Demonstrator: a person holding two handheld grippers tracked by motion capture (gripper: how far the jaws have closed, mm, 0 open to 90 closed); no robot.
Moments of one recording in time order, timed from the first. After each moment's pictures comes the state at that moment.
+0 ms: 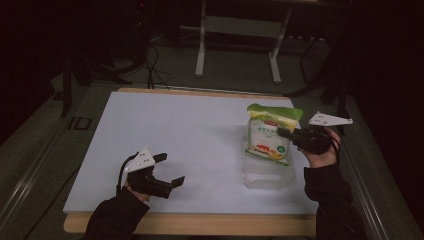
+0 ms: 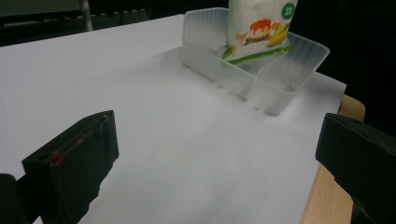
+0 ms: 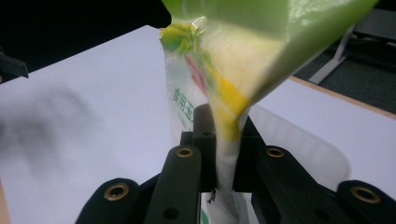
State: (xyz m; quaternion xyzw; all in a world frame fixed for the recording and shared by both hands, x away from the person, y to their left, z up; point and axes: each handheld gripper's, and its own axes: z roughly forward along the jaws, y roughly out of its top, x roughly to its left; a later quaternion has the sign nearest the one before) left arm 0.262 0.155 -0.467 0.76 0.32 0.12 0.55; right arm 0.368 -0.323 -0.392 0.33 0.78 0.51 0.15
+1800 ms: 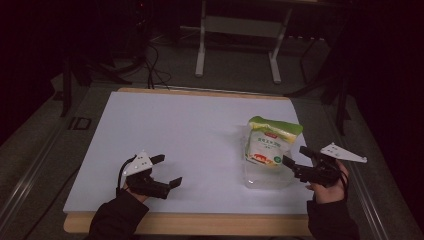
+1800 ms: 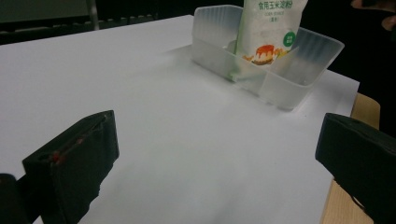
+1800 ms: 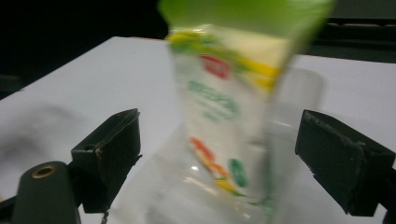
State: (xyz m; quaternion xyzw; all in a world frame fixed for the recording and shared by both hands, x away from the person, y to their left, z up) left arm 0.264 0.163 -0.487 0.76 0.33 0.14 0.55; right arm 0.290 -0.332 -0.422 0.43 0.72 0.52 0.19
